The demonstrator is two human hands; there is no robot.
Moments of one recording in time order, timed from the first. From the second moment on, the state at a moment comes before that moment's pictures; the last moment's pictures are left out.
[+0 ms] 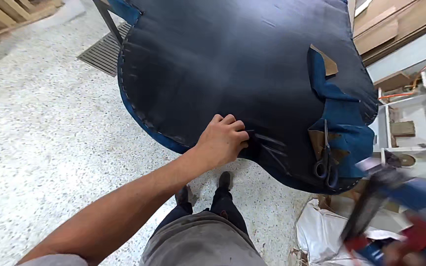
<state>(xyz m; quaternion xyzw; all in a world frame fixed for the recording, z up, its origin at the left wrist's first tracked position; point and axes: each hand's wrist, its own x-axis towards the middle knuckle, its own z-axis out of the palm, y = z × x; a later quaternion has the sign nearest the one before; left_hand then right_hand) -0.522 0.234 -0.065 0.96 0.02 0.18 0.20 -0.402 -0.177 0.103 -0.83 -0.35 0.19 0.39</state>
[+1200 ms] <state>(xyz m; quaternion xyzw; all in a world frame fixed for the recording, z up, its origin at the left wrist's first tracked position) -0.507 0.261 -0.054 0.87 0.05 0.13 0.47 -0.501 0.017 -0.020 -0.89 -0.19 0.12 0.39</state>
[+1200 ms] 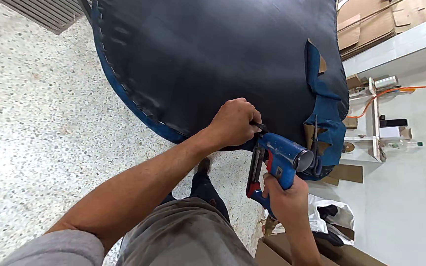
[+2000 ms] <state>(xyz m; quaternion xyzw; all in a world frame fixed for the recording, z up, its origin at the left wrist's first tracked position) -0.541 0.178 -0.061 0.96 0.05 0.22 0.13 -0.249 -0.115 -0.002 -0.95 -0.25 -0.03 0.17</state>
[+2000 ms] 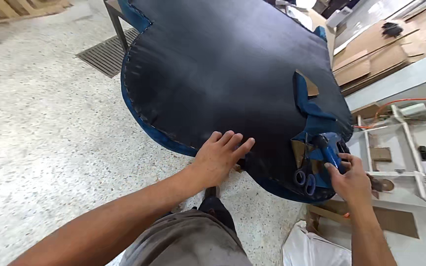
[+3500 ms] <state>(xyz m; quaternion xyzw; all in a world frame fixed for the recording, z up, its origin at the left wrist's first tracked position) -0.451 0.209 -0.043 0.94 -0.26 0.11 0.18 -0.403 -0.001 -0.053 -0.87 -0.44 -0.20 0.12</state>
